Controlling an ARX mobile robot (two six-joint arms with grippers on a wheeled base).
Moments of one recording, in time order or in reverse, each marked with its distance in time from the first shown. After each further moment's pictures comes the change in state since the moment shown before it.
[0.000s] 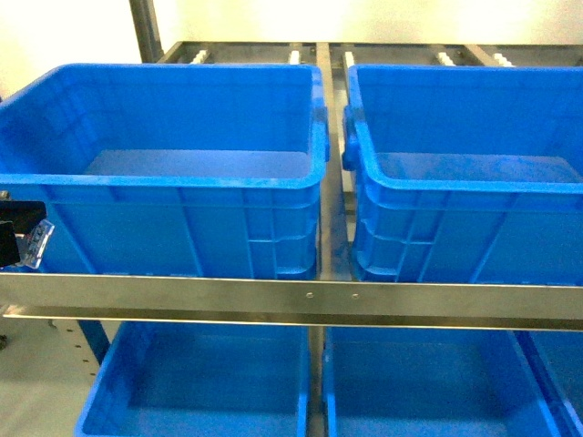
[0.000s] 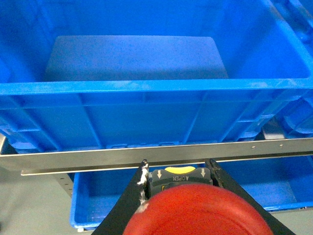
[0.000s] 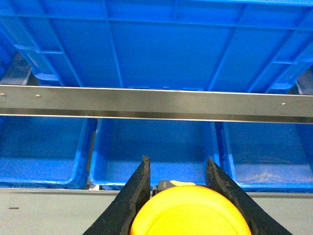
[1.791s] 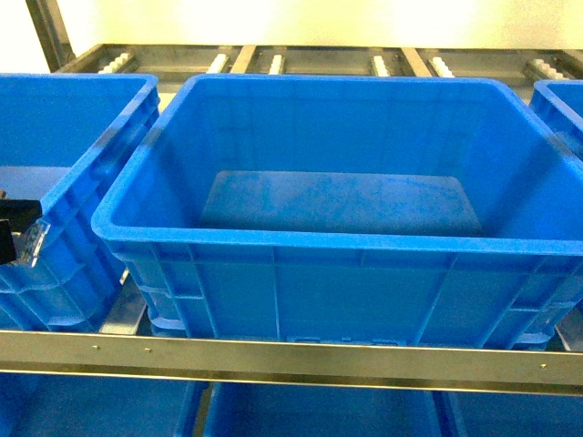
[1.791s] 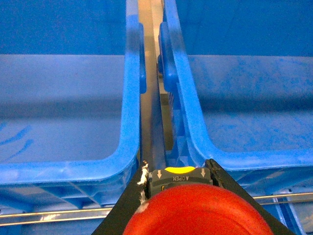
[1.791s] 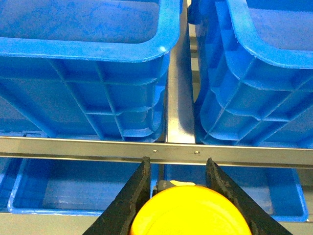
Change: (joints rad) left arm 0.005 0.000 -0.002 0.003 -0.004 0.000; right arm 0.005 0.000 -0.001 0.000 -0.002 0.000
